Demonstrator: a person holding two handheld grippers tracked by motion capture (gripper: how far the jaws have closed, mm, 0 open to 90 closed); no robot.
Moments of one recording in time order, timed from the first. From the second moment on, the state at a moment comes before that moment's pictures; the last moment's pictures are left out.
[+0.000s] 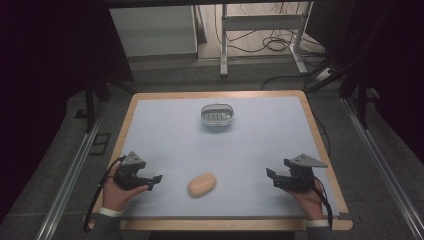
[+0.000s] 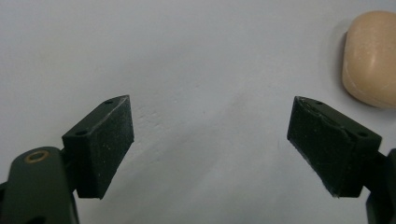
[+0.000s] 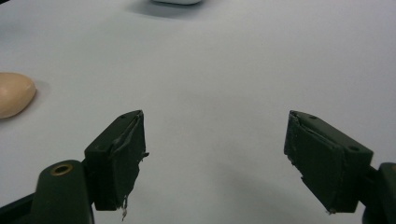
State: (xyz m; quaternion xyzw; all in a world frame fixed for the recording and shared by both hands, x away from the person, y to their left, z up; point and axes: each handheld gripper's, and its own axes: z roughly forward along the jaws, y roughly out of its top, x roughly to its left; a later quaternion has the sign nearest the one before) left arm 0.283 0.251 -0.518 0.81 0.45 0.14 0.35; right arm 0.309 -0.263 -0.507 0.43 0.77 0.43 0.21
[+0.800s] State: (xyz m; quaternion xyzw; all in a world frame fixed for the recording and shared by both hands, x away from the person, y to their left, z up) left arm 0.280 0.241 -0.513 0.81 0.44 0.14 0.35; right arm 0.303 -0.273 -0.503 0.44 0.76 0.42 0.22
